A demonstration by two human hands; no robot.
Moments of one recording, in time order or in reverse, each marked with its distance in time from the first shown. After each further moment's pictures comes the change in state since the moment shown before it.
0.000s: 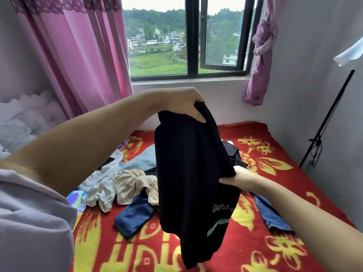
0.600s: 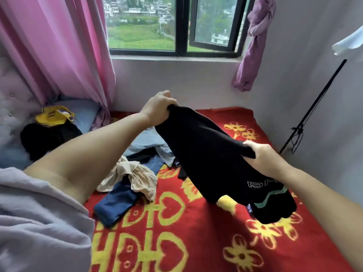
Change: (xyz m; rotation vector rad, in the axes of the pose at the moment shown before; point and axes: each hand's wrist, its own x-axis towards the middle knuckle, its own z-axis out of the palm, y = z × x) left_hand 0.049 -0.125 0.103 0.078 0.507 0.018; right_hand -0.008 0.021 -0.059 -0.418 0.391 -0.141
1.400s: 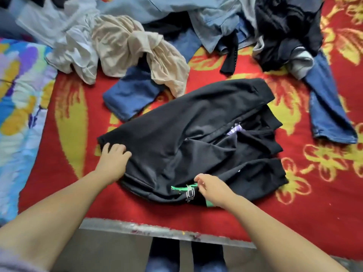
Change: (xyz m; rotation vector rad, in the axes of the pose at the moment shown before) left_hand -0.491 -0.130 0.264 0.350 -0.898 -0.517; right_hand -0.149 0.011 0.456 0.100 -0.947 0.107
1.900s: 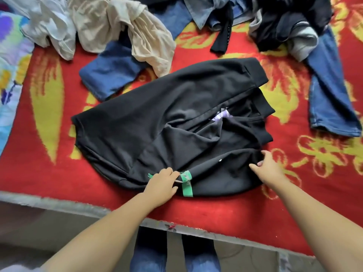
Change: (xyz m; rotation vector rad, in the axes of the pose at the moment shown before) left_hand -0.020 0.237 0.028 -0.372 -0.197 0.140; right_hand -0.029 0.195 -0.070 0.276 0.377 0.564
